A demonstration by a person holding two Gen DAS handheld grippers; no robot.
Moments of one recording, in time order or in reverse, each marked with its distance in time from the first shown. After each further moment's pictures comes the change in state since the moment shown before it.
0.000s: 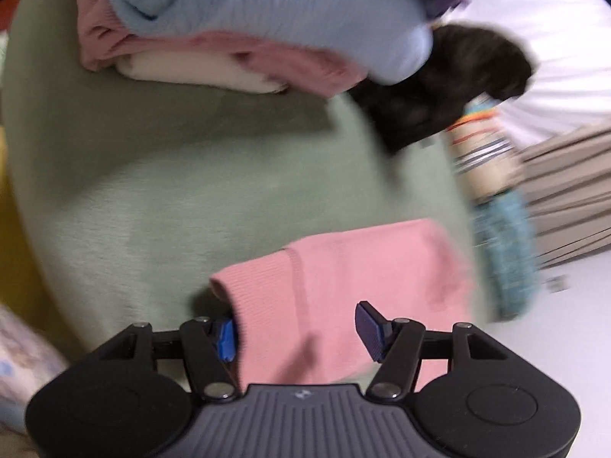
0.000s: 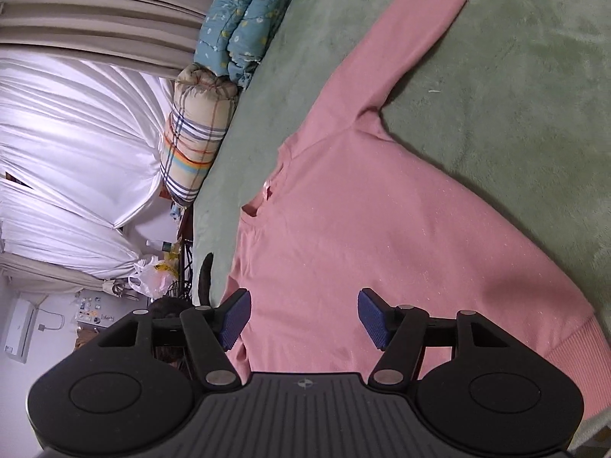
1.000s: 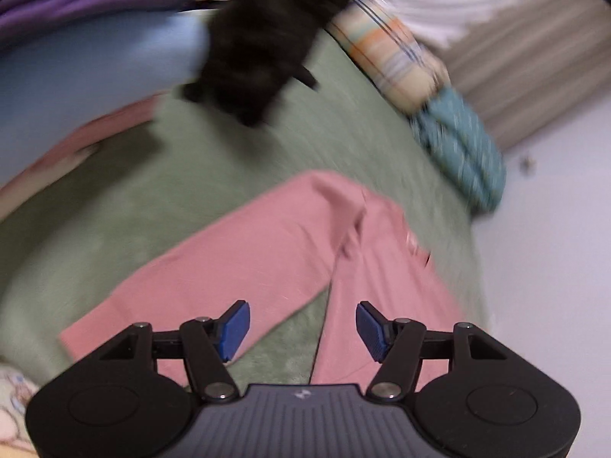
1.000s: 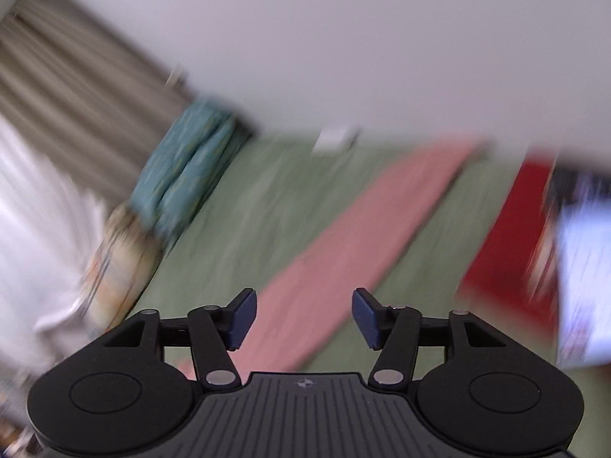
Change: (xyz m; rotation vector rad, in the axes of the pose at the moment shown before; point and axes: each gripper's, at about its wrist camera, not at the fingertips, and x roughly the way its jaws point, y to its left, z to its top) left arm -0.055 -0.106 0.026 0.266 0.125 -0.100; right arm -0.034 -0.057 0.157 -0.098 -0.321 -0.188
